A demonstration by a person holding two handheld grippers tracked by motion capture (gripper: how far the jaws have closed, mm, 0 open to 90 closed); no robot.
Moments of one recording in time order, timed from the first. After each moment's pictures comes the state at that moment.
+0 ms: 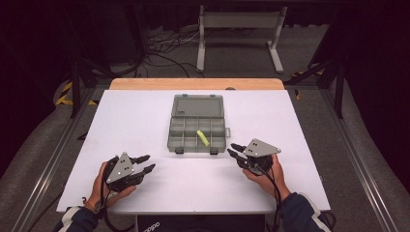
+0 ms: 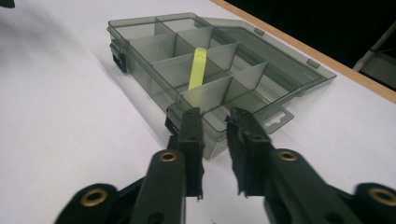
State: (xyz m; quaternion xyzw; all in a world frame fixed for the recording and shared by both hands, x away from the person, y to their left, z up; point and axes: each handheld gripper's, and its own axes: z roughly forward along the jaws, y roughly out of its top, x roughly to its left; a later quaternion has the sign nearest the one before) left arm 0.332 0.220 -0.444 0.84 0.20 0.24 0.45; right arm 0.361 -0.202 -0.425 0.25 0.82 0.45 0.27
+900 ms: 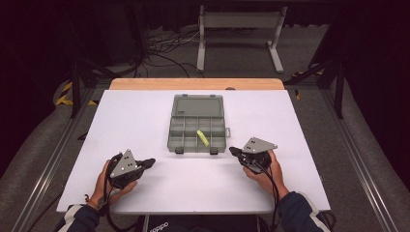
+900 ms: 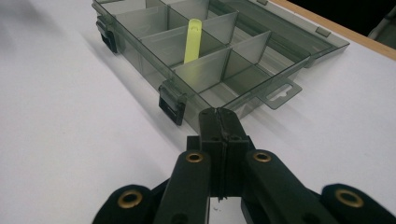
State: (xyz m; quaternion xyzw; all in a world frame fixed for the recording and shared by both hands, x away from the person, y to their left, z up) left arm 0.345 0.215 -0.446 0.85 0.21 0.21 0.43; right arm 0.372 -0.203 -0.435 0.28 0.83 0.43 0.23
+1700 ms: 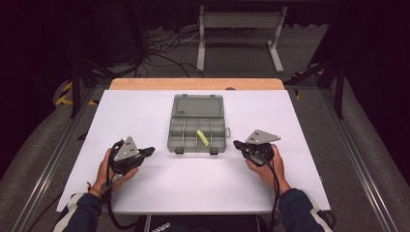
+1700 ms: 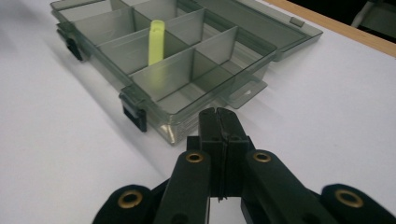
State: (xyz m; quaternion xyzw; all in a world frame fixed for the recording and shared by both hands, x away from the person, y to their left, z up) left arm 0.383 0.215 -0.438 0.85 0.23 0.21 0.42; right arm 0.392 -0.214 -0.429 0.33 0.81 0.42 0.24
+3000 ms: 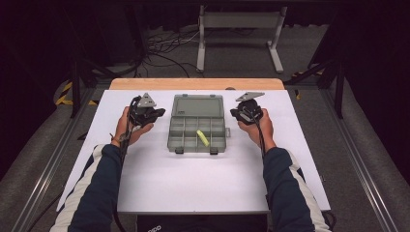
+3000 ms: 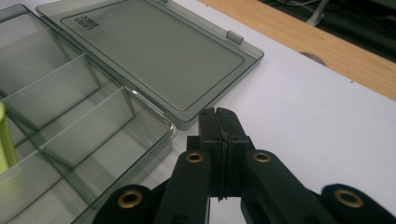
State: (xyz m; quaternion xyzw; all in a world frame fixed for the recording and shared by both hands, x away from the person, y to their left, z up) left arm 0.518 0.177 -0.407 0.86 0.28 0.21 0.38; right arm 0.518 -0.197 -0.404 0.39 0.82 0.36 0.22
